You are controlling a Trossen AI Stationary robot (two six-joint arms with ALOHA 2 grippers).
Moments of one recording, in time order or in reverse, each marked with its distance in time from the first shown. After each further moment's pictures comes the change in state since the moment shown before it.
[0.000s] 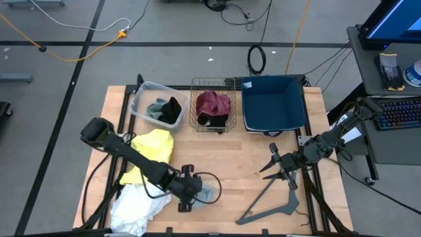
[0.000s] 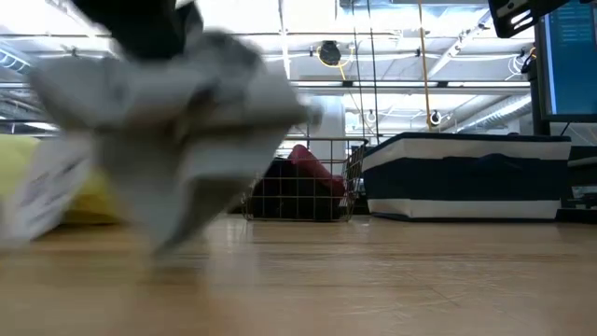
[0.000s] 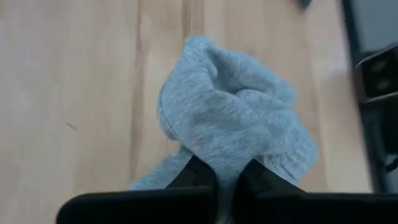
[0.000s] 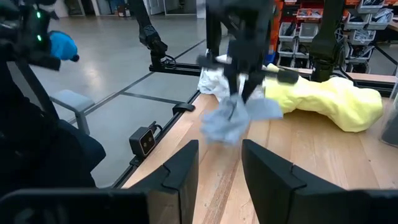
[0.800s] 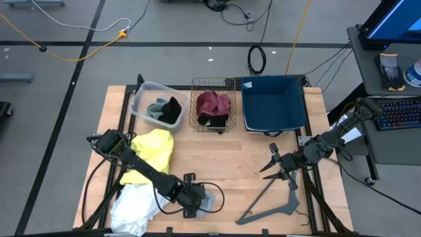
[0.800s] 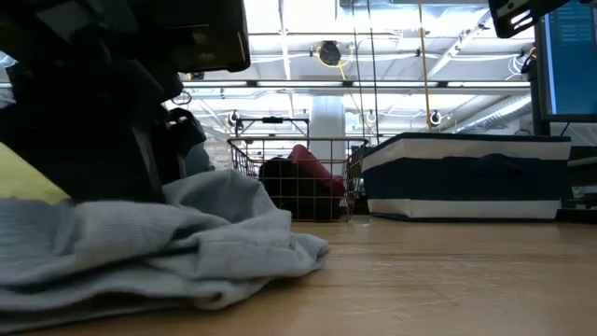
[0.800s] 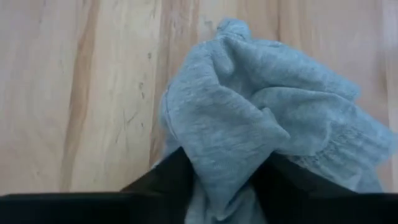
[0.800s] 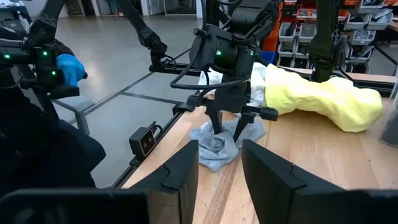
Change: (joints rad) left arm -0.037 0.262 0.007 0.014 -0.001 -0.126; right arm 0.000 0.000 0.000 0.001 0.000 0.000
